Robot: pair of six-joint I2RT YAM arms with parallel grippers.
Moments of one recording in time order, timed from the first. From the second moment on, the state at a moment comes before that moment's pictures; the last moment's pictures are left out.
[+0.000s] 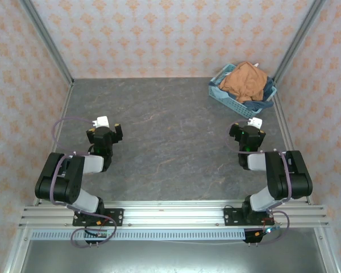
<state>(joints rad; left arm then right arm) -0.06 1.50 0.39 0.68 -0.37 -0.11 0.03 1.52 0.40 0.69 0.31 0.20</state>
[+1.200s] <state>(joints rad) -0.17 1.25 1.01 -0.09 -0.63 -0.41 0.09 1.29 1.14 -0.05 0.42 0.49</state>
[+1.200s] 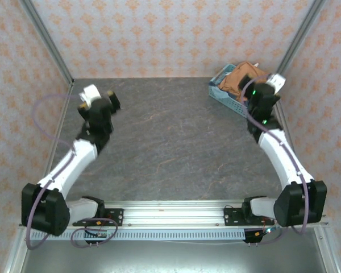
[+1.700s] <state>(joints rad) -0.31 1.58 1.50 -0.61 -0.14 -0.73 -0.05 2.27 2.16 -0.80 0.17 0.64</state>
